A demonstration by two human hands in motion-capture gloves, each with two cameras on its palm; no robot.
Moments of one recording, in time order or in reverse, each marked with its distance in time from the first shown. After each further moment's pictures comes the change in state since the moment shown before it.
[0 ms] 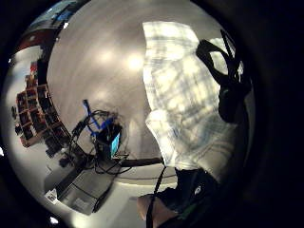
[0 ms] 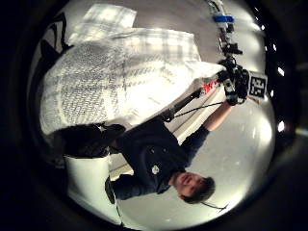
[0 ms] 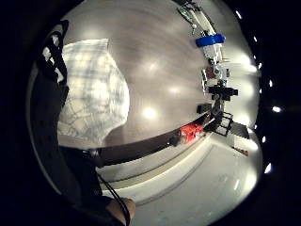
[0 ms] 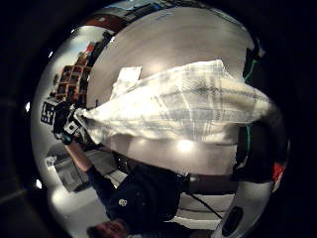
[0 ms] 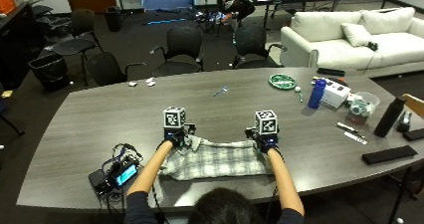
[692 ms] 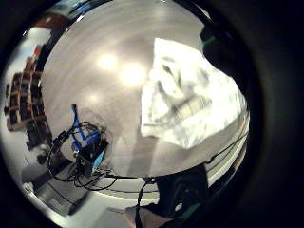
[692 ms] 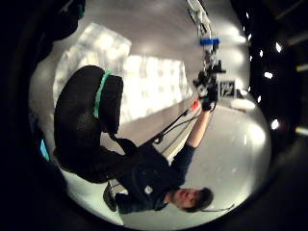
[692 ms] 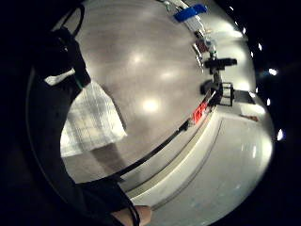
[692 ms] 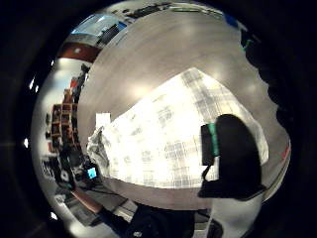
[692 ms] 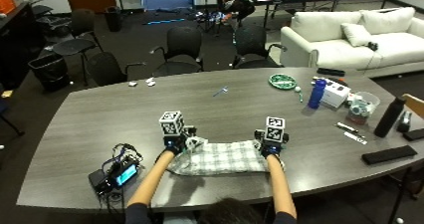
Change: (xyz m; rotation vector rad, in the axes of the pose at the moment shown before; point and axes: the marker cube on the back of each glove) left arm 0.013 0.005 0.019 0.277 0.141 0.064; right arm 0.027 -0.009 0.034 0.091 -0.077 0.349
